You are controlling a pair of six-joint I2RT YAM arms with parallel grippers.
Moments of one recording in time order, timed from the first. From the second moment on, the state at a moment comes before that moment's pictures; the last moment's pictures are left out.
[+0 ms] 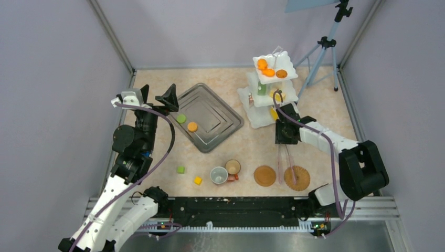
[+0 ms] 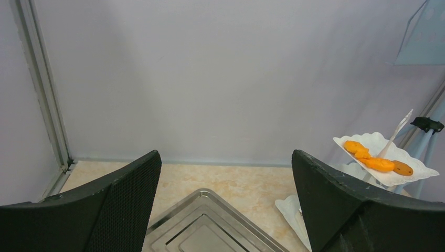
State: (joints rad) left arm -0.43 0.67 0.83 0.22 -0.31 -0.08; right arm 0.42 1.45 0.86 -0.55 0.21 0.43
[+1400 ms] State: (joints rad) left arm -0.43 0.69 0.83 0.22 -0.31 -0.08; right arm 0.28 1.20 0.90 -0.88 0.23 1.30
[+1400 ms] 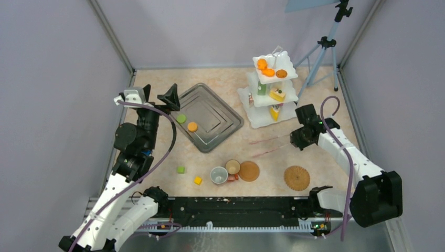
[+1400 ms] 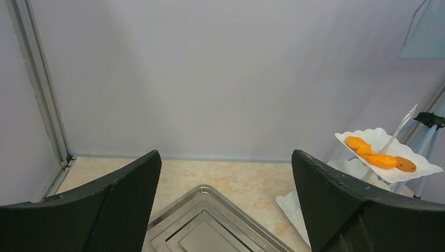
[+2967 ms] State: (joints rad) left arm -0.49 0.69 0.83 0.21 -0.33 -0.07; right arm 0.23 1.09 0.67 -0.24 -0.31 -0.54
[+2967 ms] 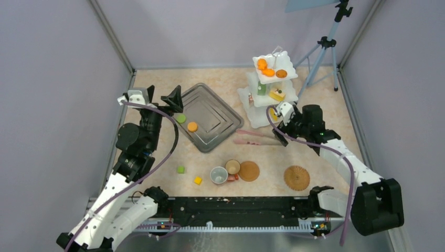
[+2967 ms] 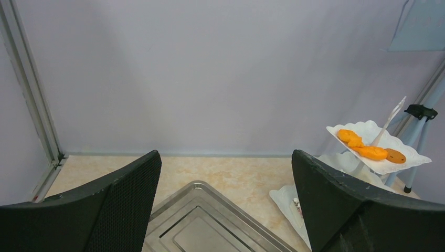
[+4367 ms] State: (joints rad) left arm -0.53 0.68 0.83 0.22 -0.36 -0.04; right arm 0.36 1.54 0.74 -0.14 -0.43 -0.63
